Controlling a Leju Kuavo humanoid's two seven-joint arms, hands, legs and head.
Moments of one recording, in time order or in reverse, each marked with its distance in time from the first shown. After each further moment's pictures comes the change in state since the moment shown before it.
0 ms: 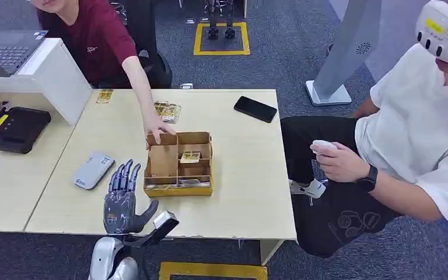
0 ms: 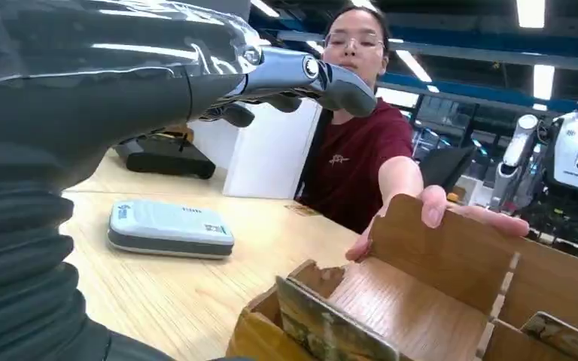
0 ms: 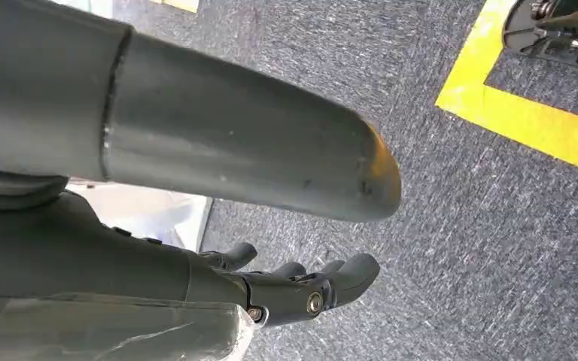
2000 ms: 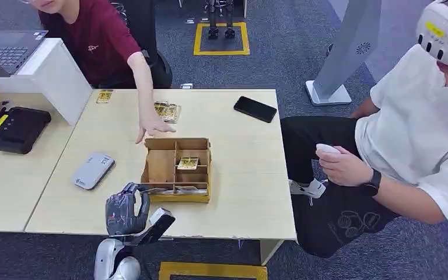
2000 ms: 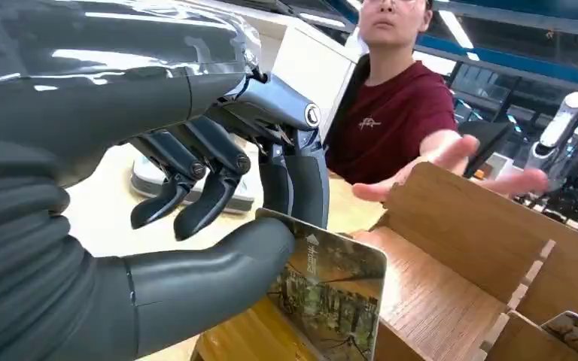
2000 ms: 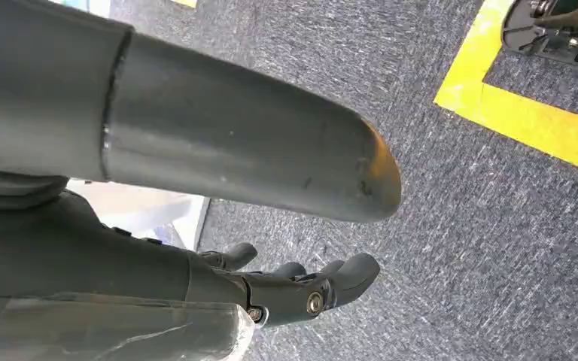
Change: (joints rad) left arm -0.024 -0.018 0.031 0.094 0.160 0.000 -0.058; right arm -0.001 0.000 0.005 0.000 0.007 -0.003 -0.003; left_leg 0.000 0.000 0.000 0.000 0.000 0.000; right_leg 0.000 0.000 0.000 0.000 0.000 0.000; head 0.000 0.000
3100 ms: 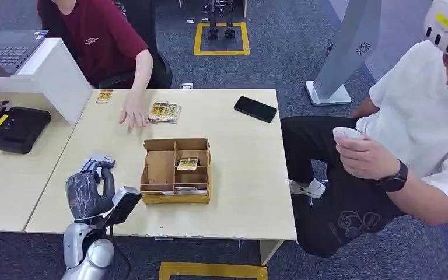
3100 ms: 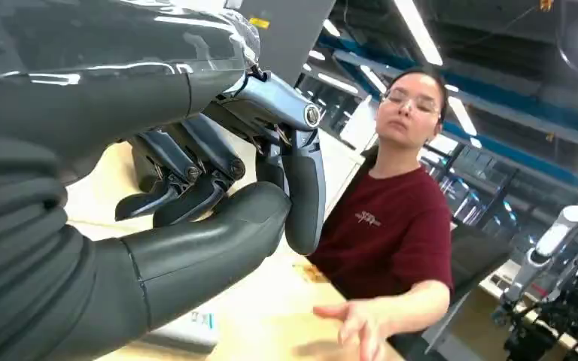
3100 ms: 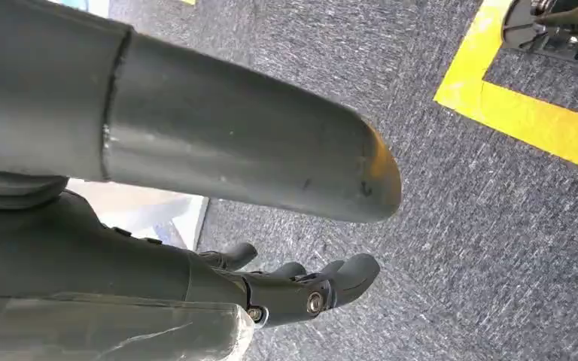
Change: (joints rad) left arm -0.017 0.133 -0.023 -0.254 0.145 -0.035 0.058; right arm 0.001 0.000 0.000 0.000 0.006 -0.003 -0.003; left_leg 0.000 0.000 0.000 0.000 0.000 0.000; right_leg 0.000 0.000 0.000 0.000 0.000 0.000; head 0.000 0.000
